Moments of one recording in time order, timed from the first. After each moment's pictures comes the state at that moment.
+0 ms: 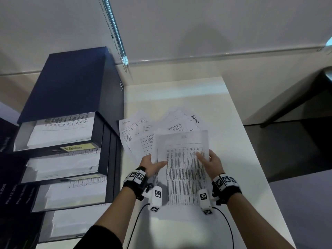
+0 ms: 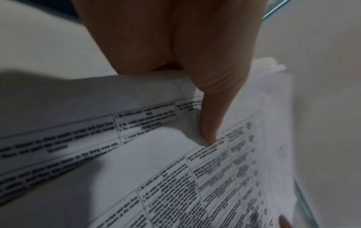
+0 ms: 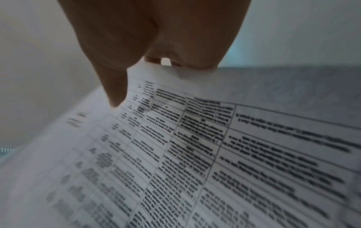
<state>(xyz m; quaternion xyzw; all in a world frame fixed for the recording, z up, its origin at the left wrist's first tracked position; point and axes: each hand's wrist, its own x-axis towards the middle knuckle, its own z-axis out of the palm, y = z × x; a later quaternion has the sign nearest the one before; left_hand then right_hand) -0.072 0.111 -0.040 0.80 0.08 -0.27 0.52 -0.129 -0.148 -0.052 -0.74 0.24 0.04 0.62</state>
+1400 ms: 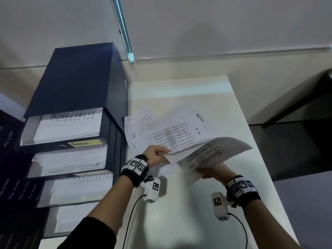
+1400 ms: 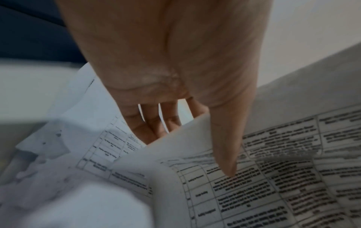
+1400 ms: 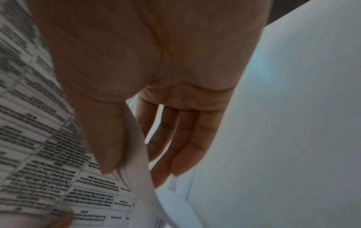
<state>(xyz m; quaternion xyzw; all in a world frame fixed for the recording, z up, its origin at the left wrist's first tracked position) -0.041 0.121 -0.024 0.80 -0.06 -0.34 0.50 -0.146 -0.139 -0.009 -0.72 0.19 0.21 0.63</state>
